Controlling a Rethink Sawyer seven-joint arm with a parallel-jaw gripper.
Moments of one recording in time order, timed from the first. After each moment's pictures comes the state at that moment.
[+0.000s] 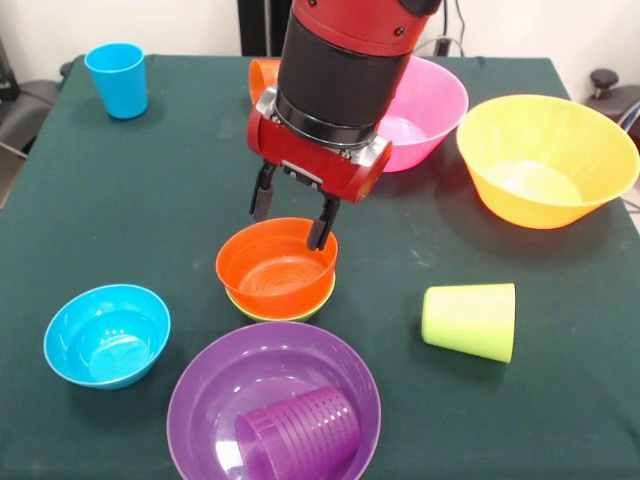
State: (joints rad) arm -0.05 -0.28 -0.33 0.98 0.12 0.82 2.02
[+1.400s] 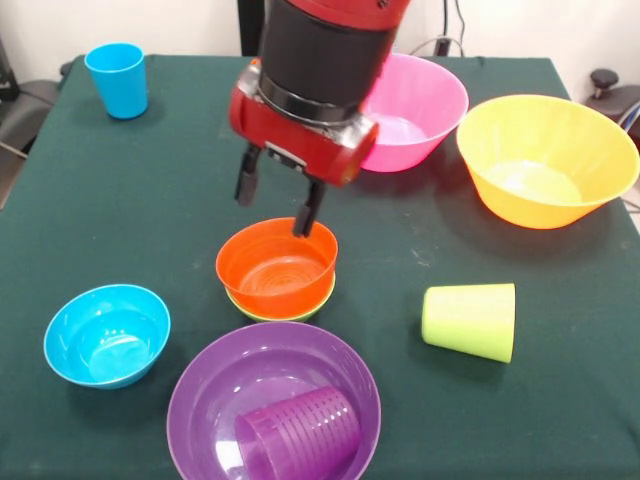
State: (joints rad) arm -0.08 -0.32 -0.33 0.98 0.11 0.85 2.02
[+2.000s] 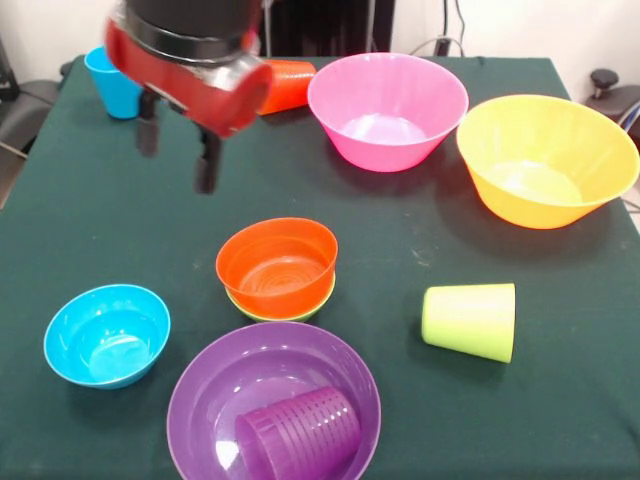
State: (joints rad) arm -0.19 -0.32 -0.33 0.82 0.11 1.07 2.02
